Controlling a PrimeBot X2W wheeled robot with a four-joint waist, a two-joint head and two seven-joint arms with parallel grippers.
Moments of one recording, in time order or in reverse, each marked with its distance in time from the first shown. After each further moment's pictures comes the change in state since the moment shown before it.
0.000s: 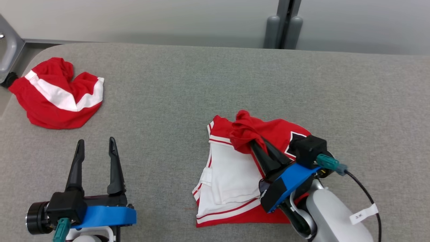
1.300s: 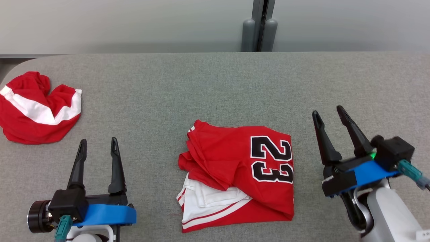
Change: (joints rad) left arm -0.025 0.000 -0.007 0.036 0.005 -0.013 0.000; right arm 0.055 -0.126 -0.222 -0.042 -0.025 0.000 -0.156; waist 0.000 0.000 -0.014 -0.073
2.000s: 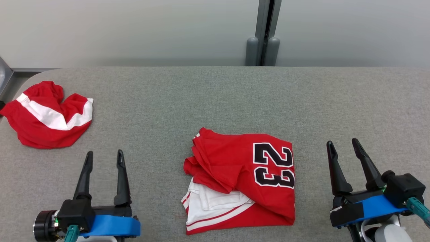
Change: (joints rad) left arm 0.055 0.000 -0.002 0.005 0.025 -0.006 0.000; right arm 0.242 0.107 -0.182 -0.156 -0.134 0.000 0.026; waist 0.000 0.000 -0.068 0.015
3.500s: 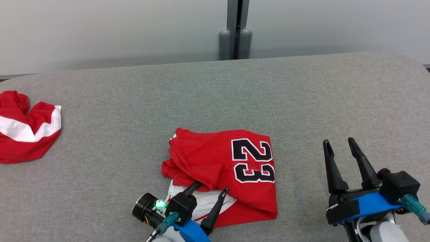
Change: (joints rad) left arm -0.257 0.068 -0.673 0.440 -0.194 -0.088 -0.001; right arm -0.023 0.018 -0.001 0.036 -0.002 0.000 -0.002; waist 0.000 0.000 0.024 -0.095
